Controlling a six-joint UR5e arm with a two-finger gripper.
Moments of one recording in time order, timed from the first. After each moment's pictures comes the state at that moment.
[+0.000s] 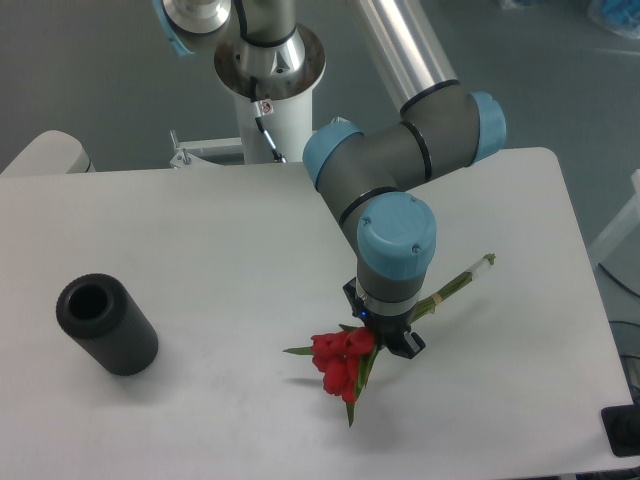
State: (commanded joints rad) arm 2.44 -2.09 -1.35 -1.24 1.60 1.33
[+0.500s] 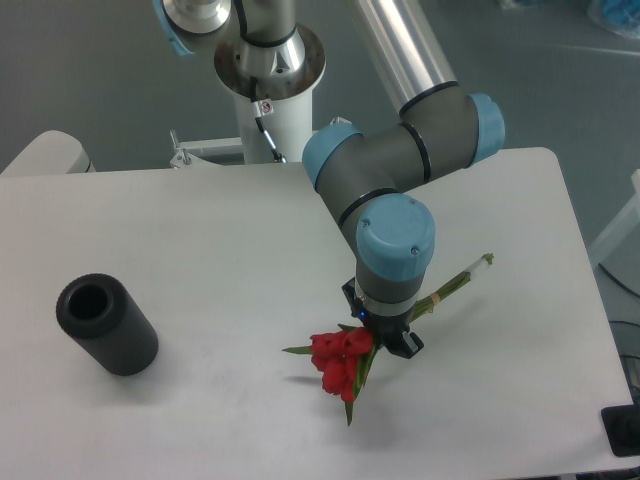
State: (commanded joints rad) arm 2.44 -2.10 -1.36 -1.24 1.60 1.33
